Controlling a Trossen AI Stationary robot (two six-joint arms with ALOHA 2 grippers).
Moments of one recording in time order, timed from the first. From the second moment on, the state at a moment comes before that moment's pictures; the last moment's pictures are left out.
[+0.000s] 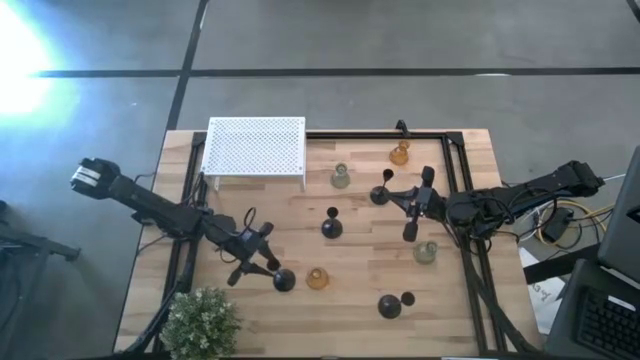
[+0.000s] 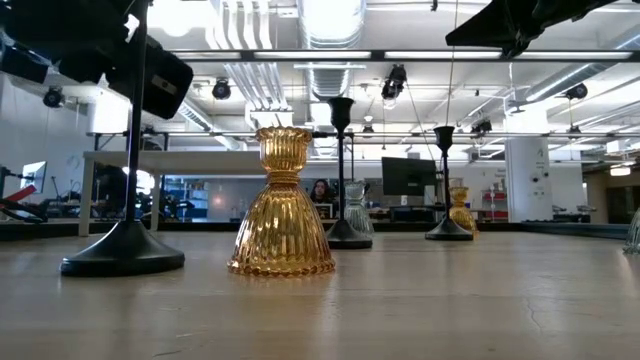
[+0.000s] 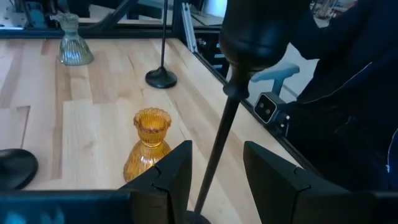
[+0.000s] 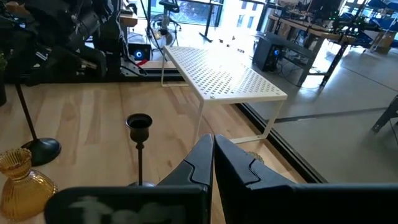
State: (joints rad) left arm -0.33 1.04 0.34 0.46 0.19 -0.13; right arm 0.28 0.81 0.57 -0.03 0.66 0.04
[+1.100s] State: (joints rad) left arm -0.33 1.04 0.34 0.56 0.19 -0.07; right arm 0.28 0.81 0.57 -0.03 0.66 0.01
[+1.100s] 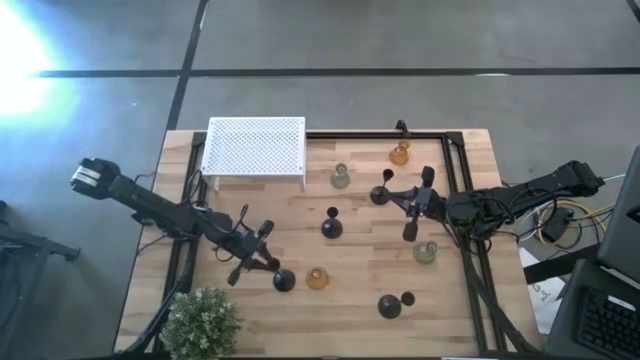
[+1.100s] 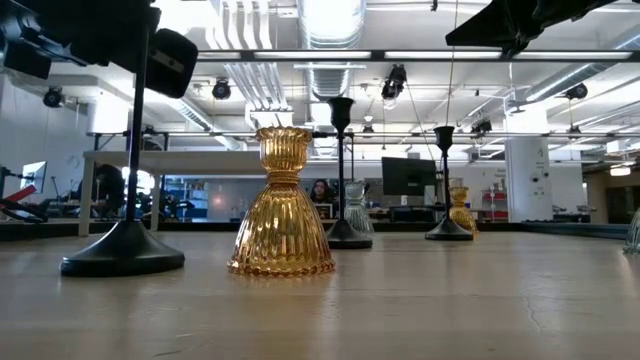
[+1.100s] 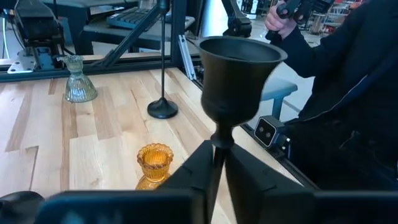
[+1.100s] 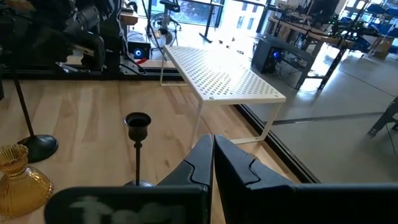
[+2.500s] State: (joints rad) left arm -0.18 0.70 0.89 -0.20 -1.01 0.21; right arm 0.24 0.81 0.54 -0.02 0.71 0.00
